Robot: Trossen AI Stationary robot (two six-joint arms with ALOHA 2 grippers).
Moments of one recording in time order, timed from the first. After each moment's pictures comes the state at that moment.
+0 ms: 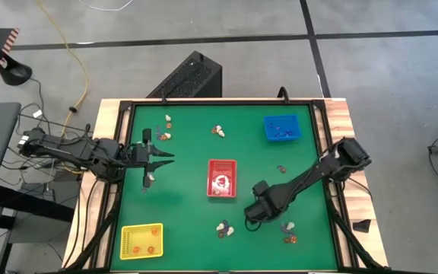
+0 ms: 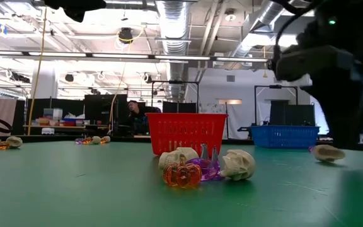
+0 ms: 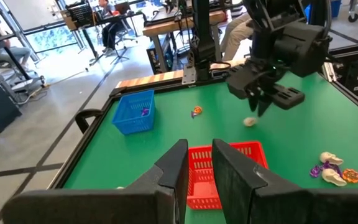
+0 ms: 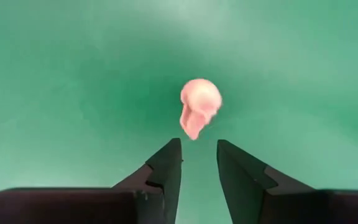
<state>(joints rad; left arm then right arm) -0.21 0.62 0.59 -0.08 -0.33 0.17 0.48 1.80 1.22 -1.02 0.08 1.51</state>
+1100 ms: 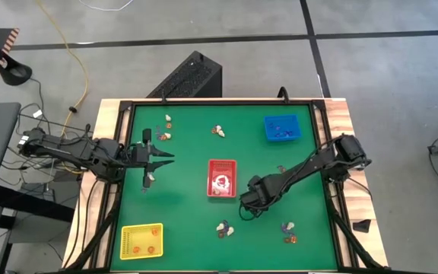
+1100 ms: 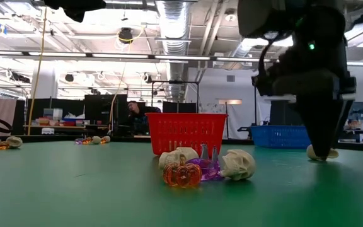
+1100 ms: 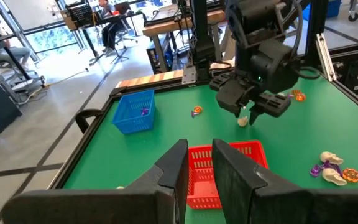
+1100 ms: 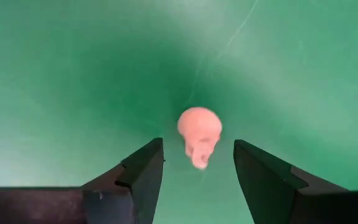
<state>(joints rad) -0.21 0.62 0.59 -0.08 -0.33 0.17 0.35 1.80 1.15 -0.96 0.07 1.15</state>
